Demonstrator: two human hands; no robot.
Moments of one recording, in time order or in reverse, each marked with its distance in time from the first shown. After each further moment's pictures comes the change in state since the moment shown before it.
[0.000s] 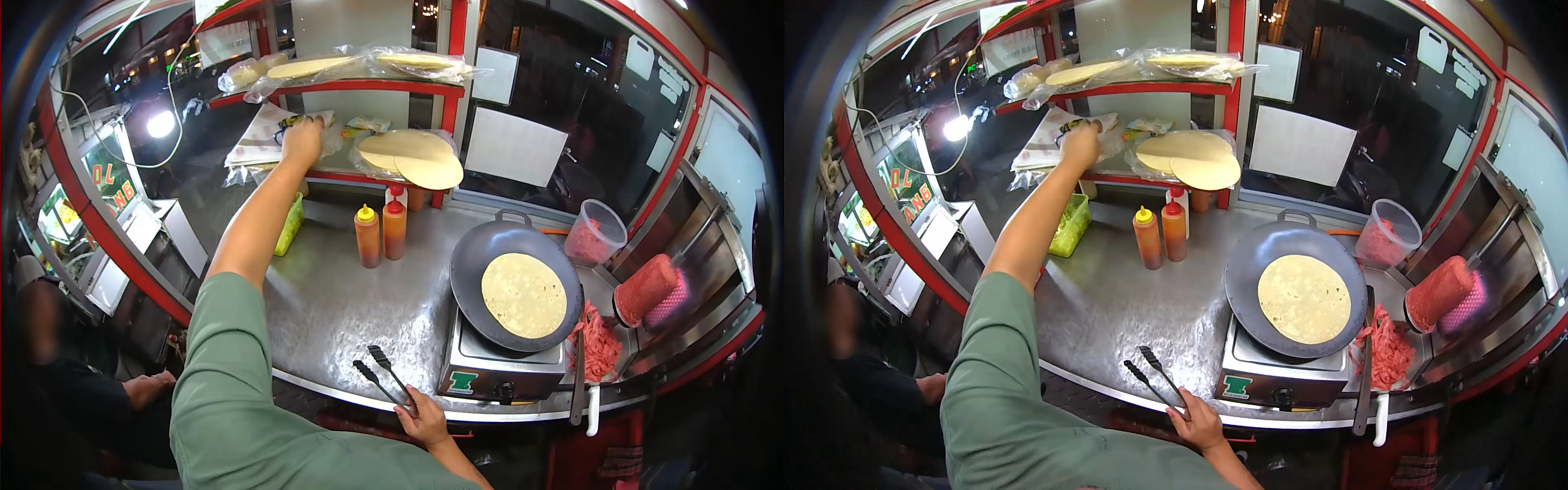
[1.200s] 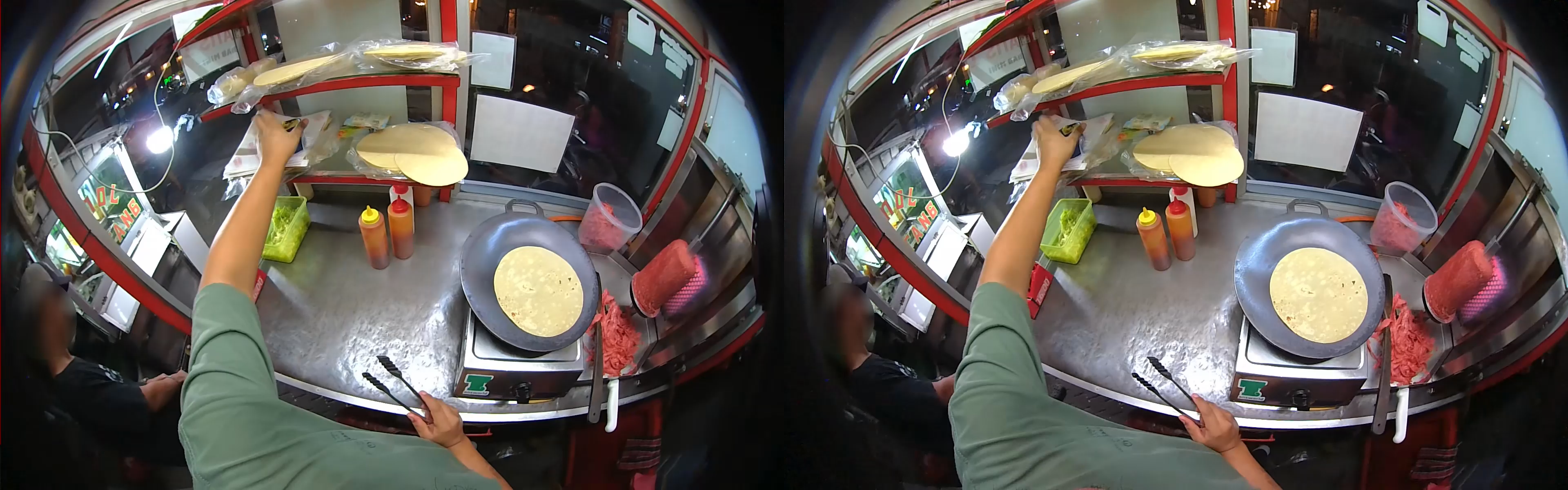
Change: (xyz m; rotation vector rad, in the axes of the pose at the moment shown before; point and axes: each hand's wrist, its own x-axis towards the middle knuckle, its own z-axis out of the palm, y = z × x) left_hand 0.019 -0.065 0.044 -0.133 0.483 -0.206; right_hand 0.008 -0.003 -0.005 -0.003 -0.004 -0.058
